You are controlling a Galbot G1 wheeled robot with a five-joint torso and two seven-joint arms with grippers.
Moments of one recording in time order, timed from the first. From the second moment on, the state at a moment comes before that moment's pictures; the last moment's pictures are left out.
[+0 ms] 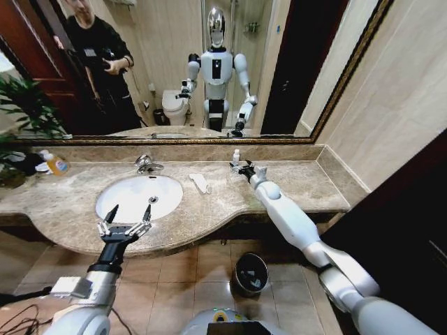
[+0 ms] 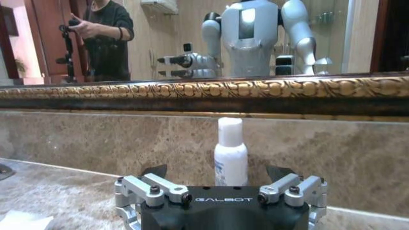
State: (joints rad) left arm 1.84 -1.36 -0.82 -2.47 -0.37 0.04 0.05; right arm -0.37 1.28 -0.03 1.09 0.56 -0.10 0.00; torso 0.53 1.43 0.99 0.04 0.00
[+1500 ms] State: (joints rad) left arm 1.84 -1.36 -0.82 -2.47 -0.37 0.04 0.05; right arm -0.30 1.35 0.00 0.93 0.50 -0.08 -0.01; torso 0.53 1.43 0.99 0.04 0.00
